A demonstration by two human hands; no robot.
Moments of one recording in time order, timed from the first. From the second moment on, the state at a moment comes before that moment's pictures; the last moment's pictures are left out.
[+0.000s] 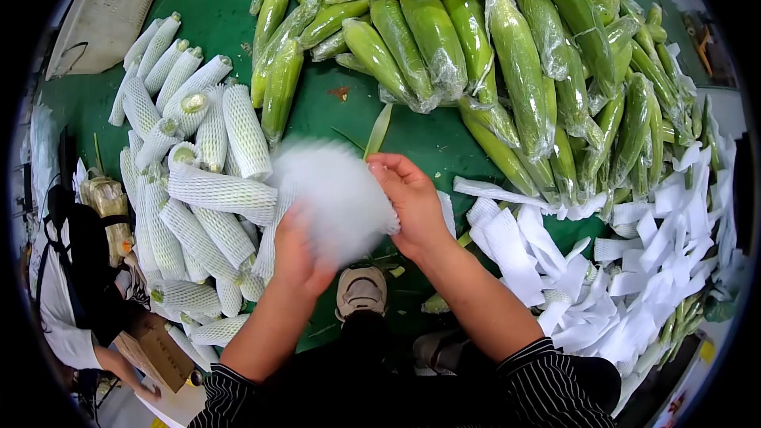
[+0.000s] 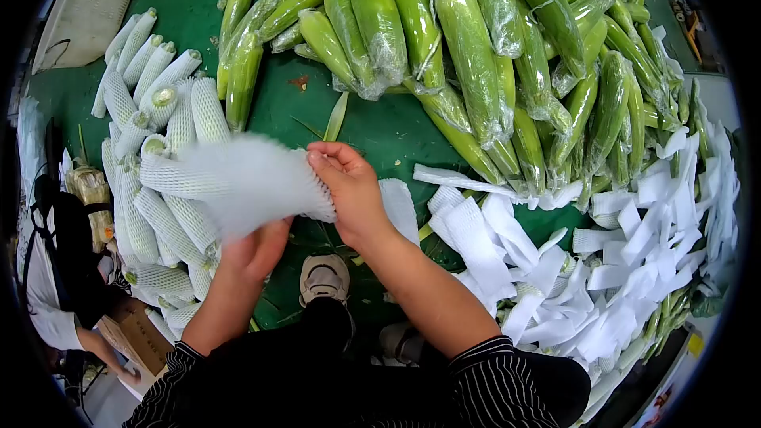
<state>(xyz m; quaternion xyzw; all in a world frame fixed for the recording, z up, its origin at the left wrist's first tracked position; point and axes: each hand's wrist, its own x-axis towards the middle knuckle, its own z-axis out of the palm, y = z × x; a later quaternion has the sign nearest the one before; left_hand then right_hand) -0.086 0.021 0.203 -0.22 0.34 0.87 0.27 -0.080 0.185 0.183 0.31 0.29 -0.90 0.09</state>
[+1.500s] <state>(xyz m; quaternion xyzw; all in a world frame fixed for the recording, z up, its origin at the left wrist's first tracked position) -0.169 0.050 0.195 0.38 0.76 0.52 -0.03 -0.020 0.294 0.157 -0.09 0.91 -0.41 -0.06</state>
